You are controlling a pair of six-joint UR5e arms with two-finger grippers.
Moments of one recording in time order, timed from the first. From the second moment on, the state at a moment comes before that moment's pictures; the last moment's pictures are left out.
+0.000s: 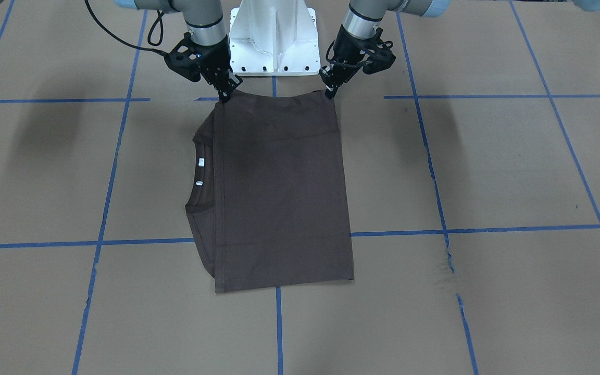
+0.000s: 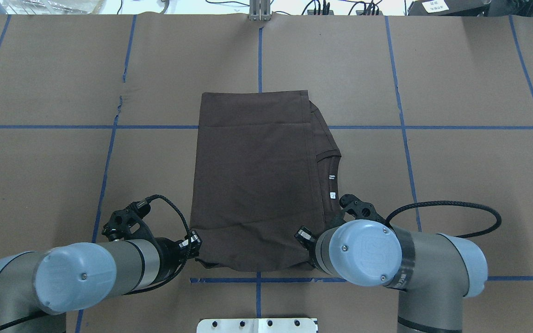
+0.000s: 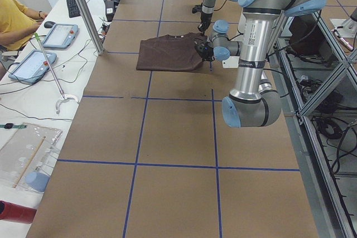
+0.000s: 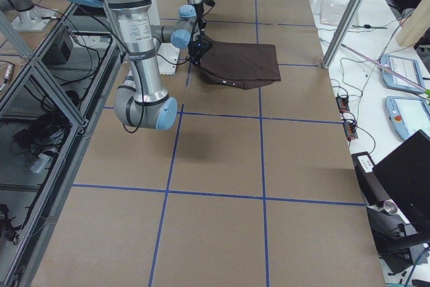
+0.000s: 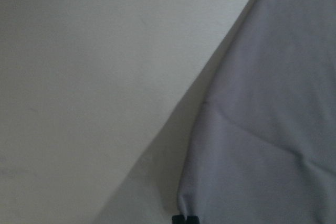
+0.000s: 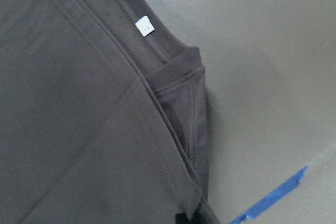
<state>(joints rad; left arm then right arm) -0.20 -1.82 -2.12 -1.88 -1.54 -2.06 0.21 -1.18 2.11 -1.68 1.63 2.12</state>
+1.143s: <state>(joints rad) -0.45 -1.97 -2.09 -1.86 -1.61 -1.91 0.49 -1.03 2.11 -1.78 1.67 2.09</state>
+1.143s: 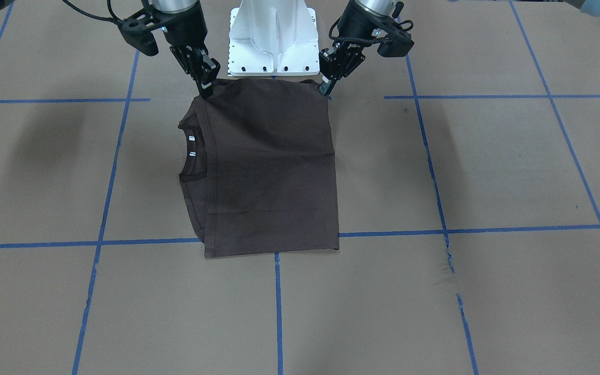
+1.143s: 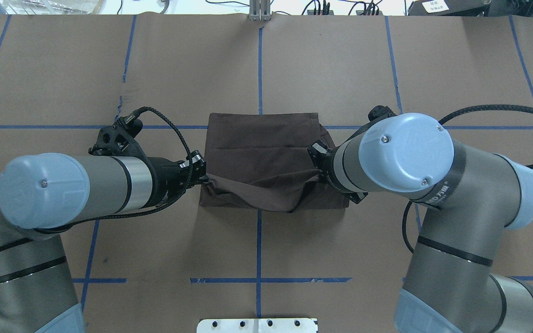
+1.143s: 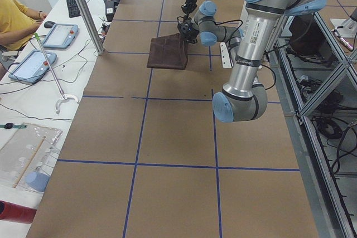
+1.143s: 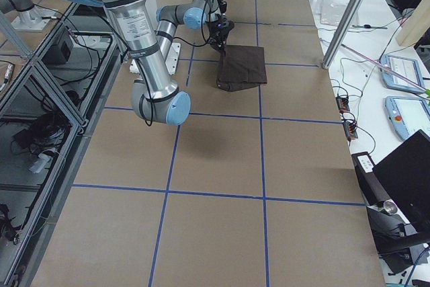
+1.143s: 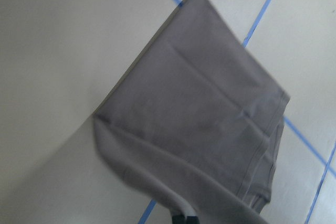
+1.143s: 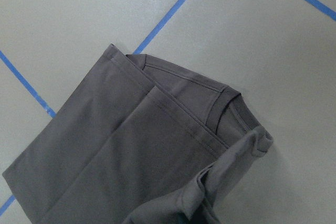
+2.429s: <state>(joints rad) -0.76 -2.21 -1.40 -2.33 -1.61 -1.59 0.90 -0.69 1.09 -1.10 2.01 1.68</state>
